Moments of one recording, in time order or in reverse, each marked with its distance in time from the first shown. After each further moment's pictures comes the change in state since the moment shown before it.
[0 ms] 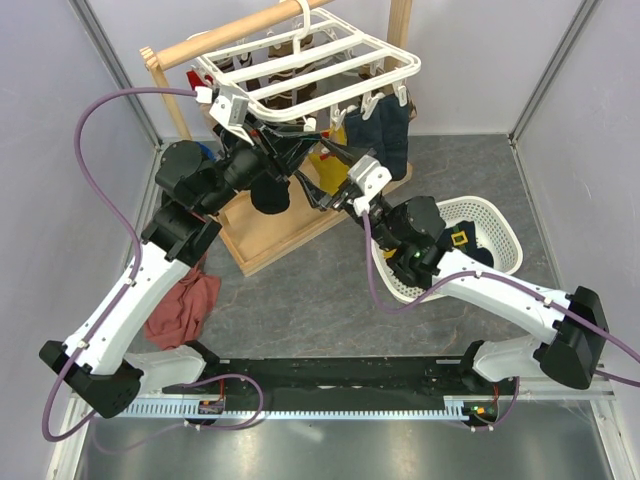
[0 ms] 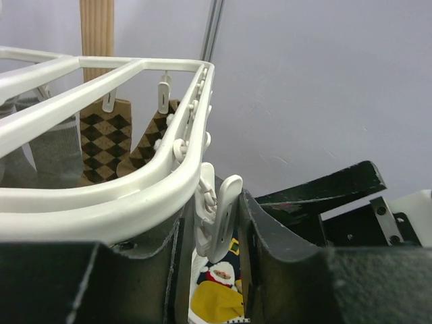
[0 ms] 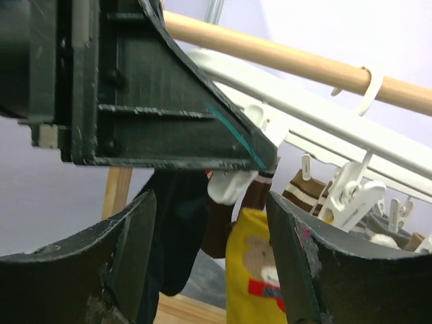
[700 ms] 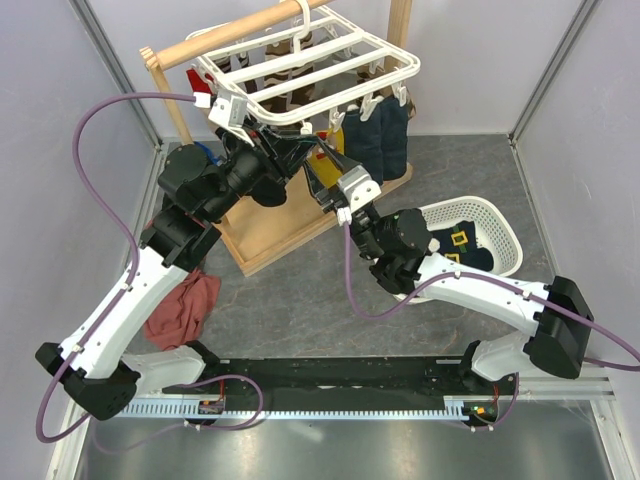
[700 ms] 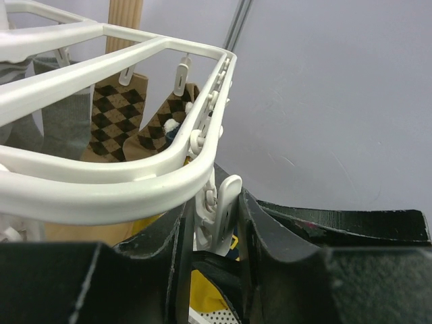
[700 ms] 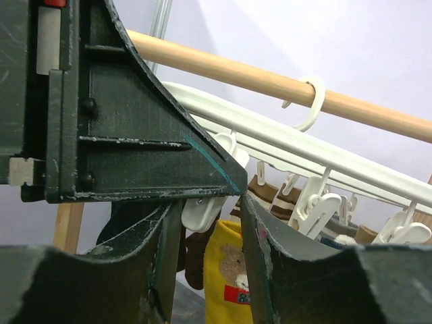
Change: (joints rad) left arm -0.049 -0.021 0.000 -0.083 -0.153 -0.054; right arm 0.088 0.080 0.001 0.214 0.222 -0.180
